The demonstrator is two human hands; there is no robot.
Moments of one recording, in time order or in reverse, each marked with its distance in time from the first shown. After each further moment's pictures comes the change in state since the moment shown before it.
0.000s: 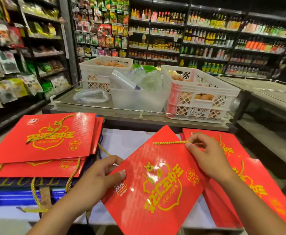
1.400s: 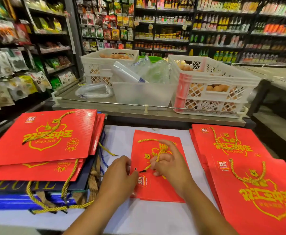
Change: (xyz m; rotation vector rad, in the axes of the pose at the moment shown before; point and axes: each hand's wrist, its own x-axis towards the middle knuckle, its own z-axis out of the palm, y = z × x) left_hand 0.065 -0.055 0.033 0.808 0.459 -0.082; right_hand -0.019 -0.002 0.124 0.687 -0.230 0.461
